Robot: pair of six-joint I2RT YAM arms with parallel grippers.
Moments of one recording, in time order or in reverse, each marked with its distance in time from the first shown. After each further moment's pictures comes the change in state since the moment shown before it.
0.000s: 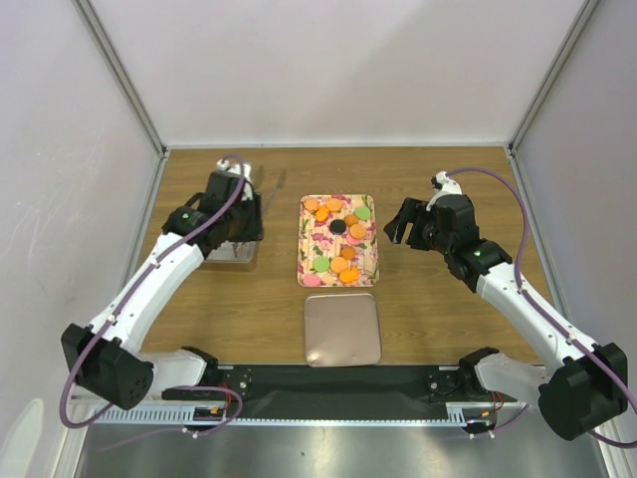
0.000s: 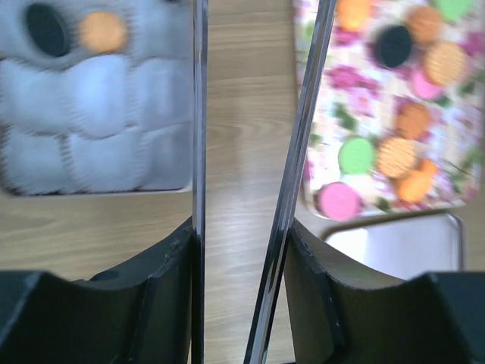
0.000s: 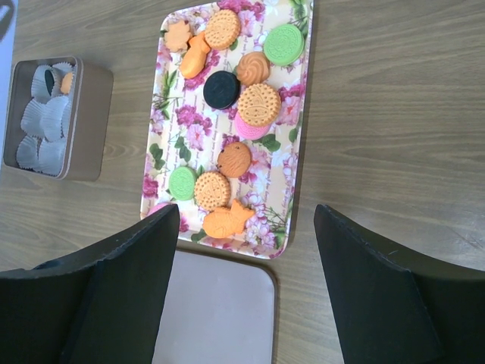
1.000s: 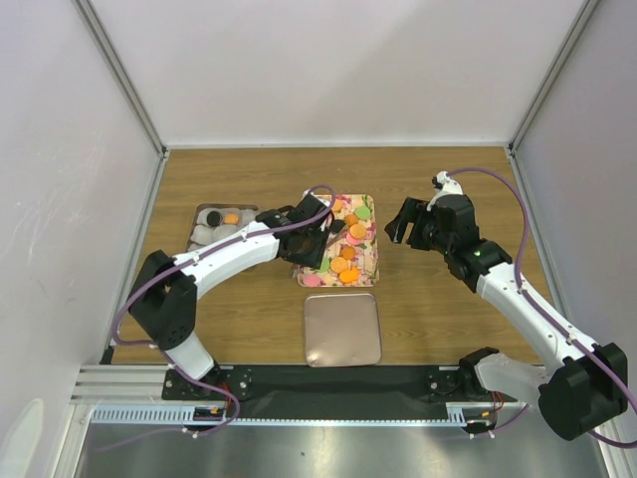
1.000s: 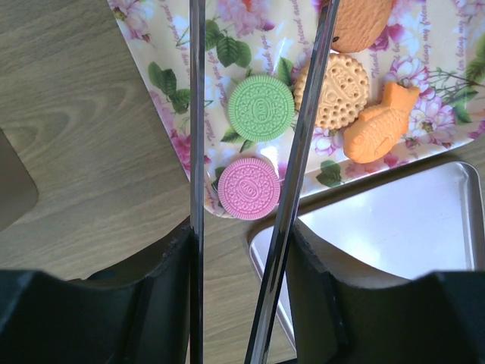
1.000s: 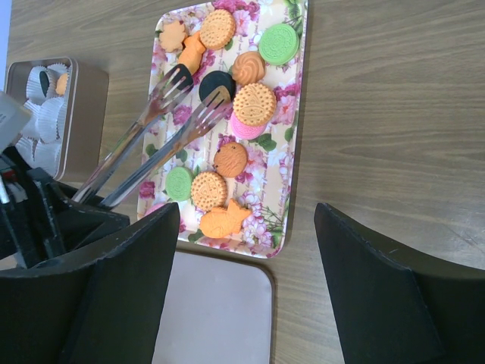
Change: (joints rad) left arm -0.370 0.406 0.045 0.091 -0.014 -0.082; right arm 0.000 0.000 0.000 -0.002 0.018 0.000
